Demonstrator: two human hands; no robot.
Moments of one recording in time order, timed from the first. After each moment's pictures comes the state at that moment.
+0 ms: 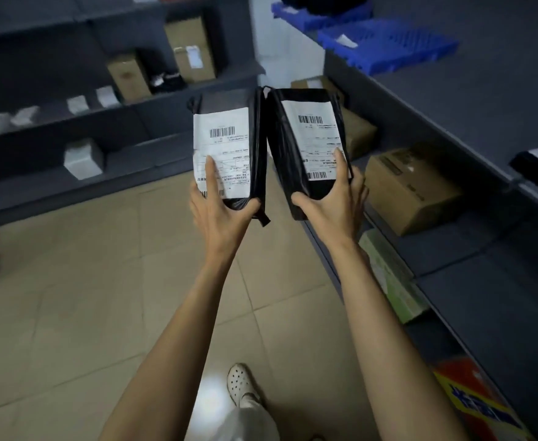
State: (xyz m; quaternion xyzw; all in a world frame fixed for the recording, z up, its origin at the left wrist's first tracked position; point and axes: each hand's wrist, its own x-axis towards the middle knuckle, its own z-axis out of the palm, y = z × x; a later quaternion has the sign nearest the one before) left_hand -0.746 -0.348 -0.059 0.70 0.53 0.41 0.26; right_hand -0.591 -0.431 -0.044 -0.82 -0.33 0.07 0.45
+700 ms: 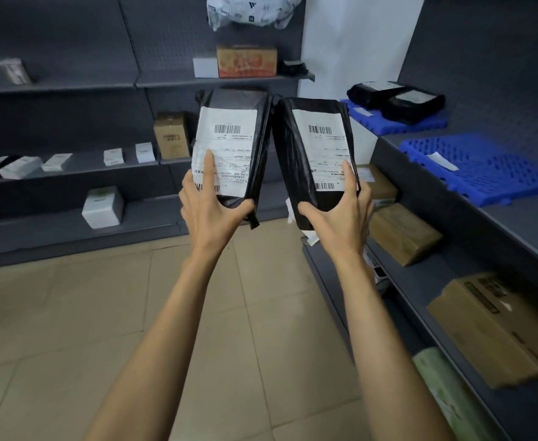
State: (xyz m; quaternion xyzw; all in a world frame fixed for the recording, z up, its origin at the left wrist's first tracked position) left_hand -0.812 0.013 0.027 0.70 0.53 0.44 0.16; right_hand -0.632 -0.077 0.029 -0.78 -0.38 0.00 0.49
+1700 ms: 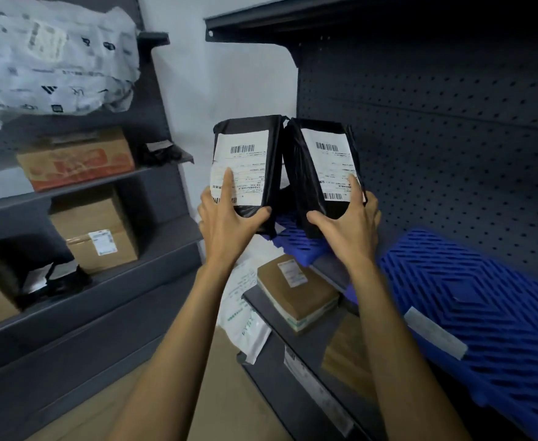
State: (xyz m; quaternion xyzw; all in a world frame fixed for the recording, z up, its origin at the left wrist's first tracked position) left_hand -0.322 0.388 0.085 0.80 0.35 0.40 0.28; right_hand -0.192 0.238 0.084 -0.85 -0.22 -0.07 0.48
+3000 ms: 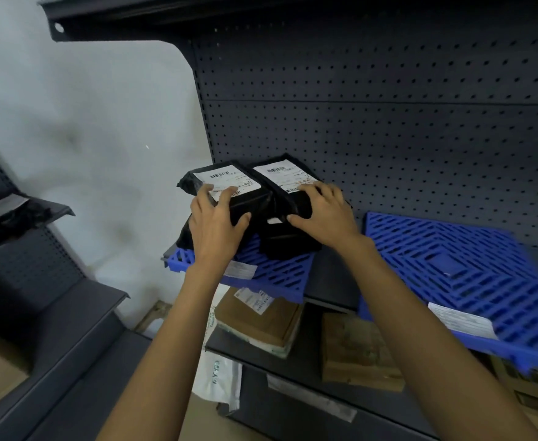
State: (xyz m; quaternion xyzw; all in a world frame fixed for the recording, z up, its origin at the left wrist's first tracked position) left_hand -0.164 0.502 0.073 0.93 0.11 0.30 0.19; right_hand -0.090 0.306 0.078 -0.95 -0.18 -0.11 0.22
